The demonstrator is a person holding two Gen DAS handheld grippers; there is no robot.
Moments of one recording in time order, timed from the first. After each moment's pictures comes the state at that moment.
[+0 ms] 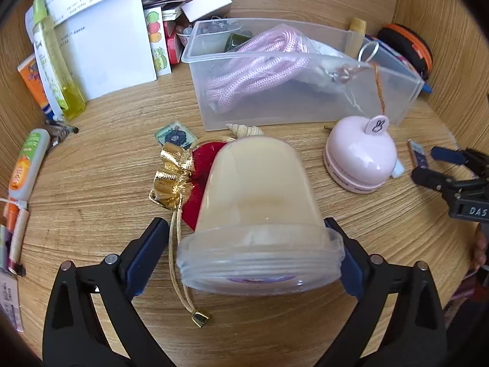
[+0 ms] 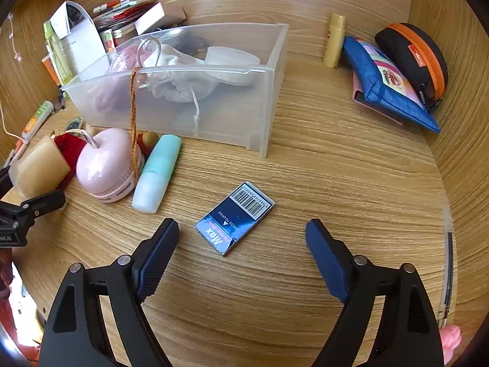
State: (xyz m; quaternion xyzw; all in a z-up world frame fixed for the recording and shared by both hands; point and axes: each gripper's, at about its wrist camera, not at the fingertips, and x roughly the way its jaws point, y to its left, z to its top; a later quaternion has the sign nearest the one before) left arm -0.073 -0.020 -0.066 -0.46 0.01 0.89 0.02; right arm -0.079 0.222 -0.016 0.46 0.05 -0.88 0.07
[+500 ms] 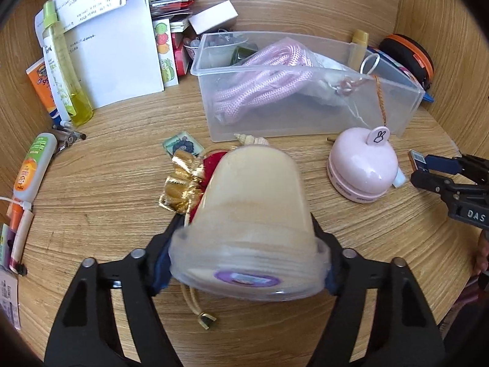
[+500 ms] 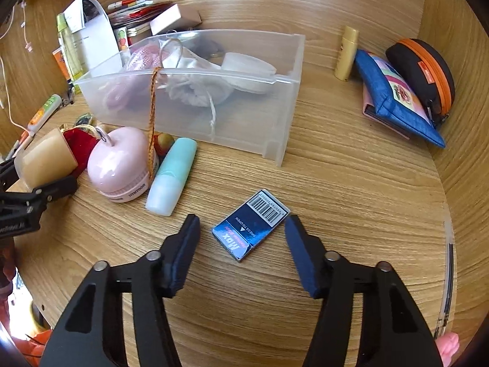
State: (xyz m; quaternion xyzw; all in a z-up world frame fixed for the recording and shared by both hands) left arm -0.067 -0.028 -0.059 -0.43 -0.01 0.90 0.01; right arm -0.078 0.211 -0.013 0.44 0.06 -0.89 0.10
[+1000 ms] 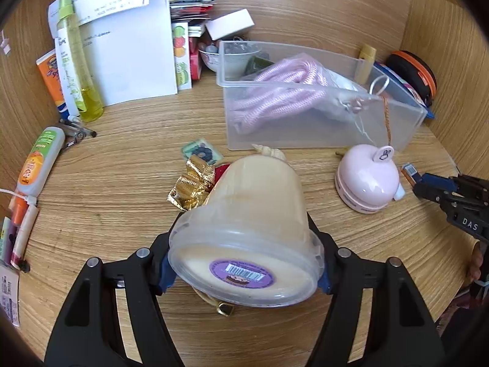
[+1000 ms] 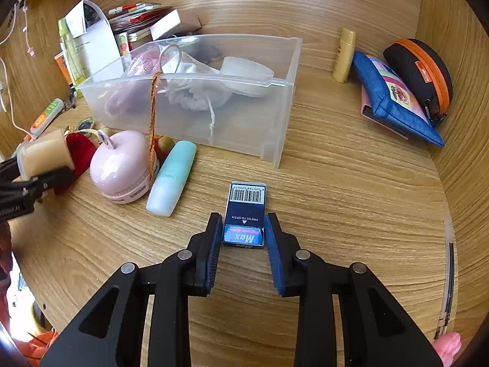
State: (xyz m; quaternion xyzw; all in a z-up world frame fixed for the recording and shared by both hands) left arm -0.068 -0.045 -0.050 -0.42 -0.03 0.91 0.00; right arm -0.075 0.215 -0.012 0.44 0.05 -0.89 0.10
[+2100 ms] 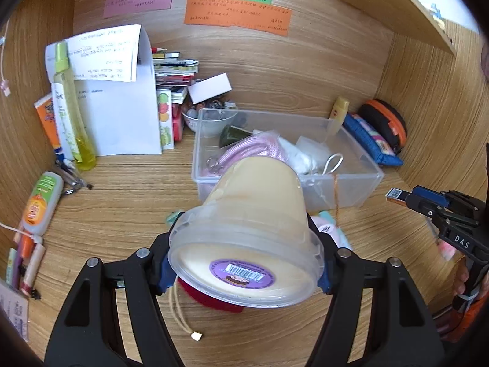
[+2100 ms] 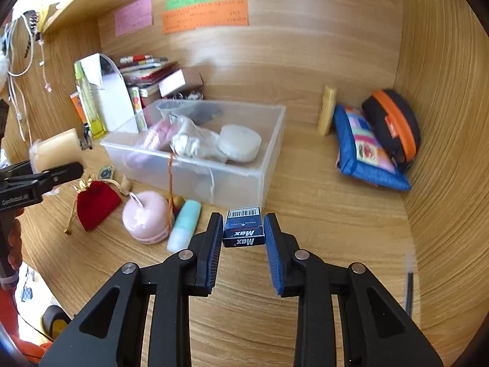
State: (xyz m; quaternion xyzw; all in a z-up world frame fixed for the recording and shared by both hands) left arm -0.067 -0.032 0.009 -0.35 -0.07 0.93 0.04; right arm -0.056 0.225 0.063 0.34 0.05 -0.93 0.10
